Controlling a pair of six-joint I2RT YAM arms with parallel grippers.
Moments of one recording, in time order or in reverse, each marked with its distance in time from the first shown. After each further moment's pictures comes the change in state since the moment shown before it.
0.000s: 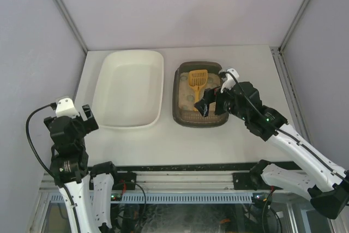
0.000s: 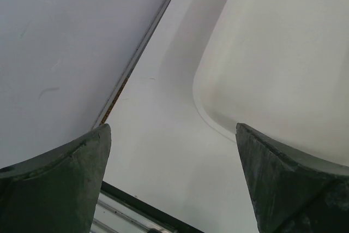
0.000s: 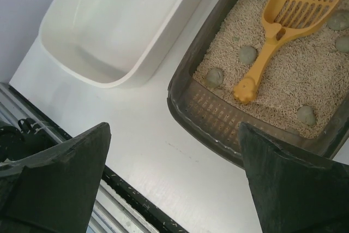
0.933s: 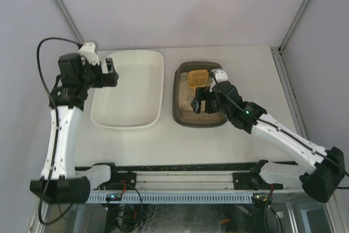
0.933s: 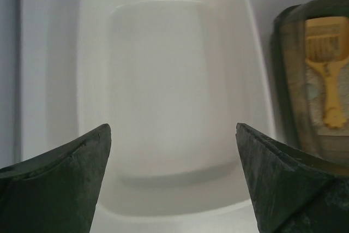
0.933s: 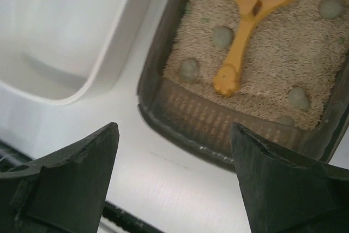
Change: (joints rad) left arm -0.209 0.649 0.409 0.113 0.333 0.013; right arm 0.055 0.154 -0.023 0.044 0.192 0.092
